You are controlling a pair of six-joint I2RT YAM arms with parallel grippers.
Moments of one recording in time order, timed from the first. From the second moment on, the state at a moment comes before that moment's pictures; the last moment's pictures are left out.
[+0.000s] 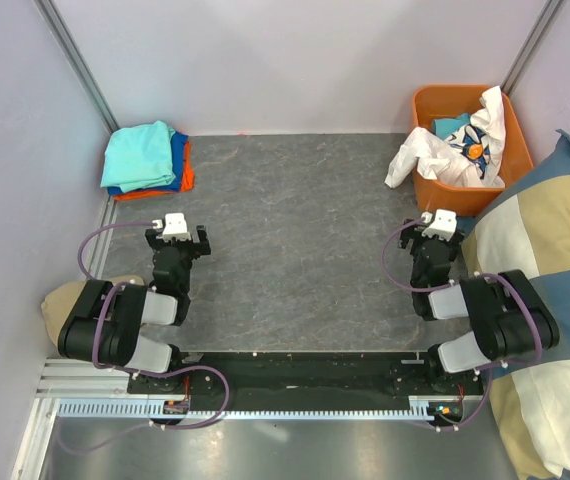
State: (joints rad) left arm -0.14 1.44 0.17 1.19 -0.25 0.04; right arm 0.17 1.52 0.21 1.20 0.48 -0.01
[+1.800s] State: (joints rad) left arm -0.26 1.24 0.76 0.19 0.03 -0.27; right arm -0.08 1.88 1.61 -0.46 0.35 0.38
